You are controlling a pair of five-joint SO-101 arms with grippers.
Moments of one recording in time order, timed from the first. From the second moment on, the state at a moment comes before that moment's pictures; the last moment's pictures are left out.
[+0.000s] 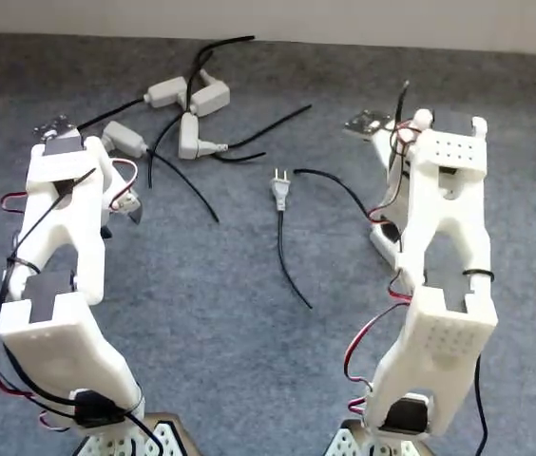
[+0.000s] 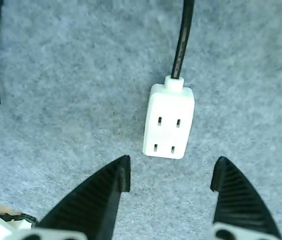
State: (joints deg) left arm -16.9 18.8 2.6 73.0 29.1; right arm 2.7 25.5 -23.2 98.9 54.1
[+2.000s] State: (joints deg) left arm -30.1 18.8 2.6 71.7 37.3; right arm -46.6 39.6 -35.3 89.5 -39.1
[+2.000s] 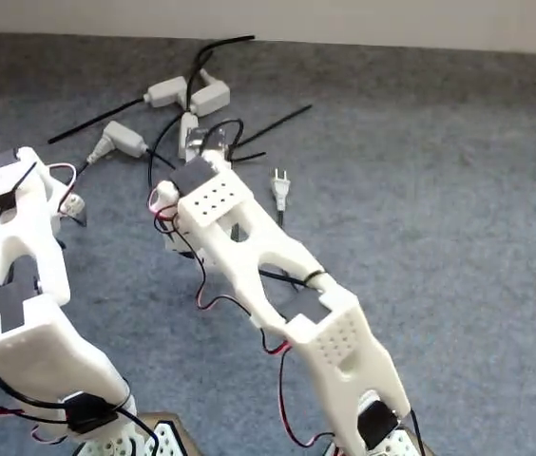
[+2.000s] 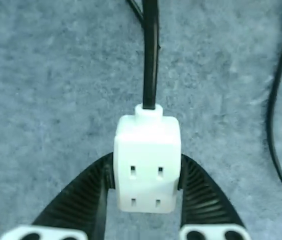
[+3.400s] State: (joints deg) left arm -30.5 18.8 2.6 71.7 37.3; right arm -22.5 53.0 -62.2 86.5 -2.5
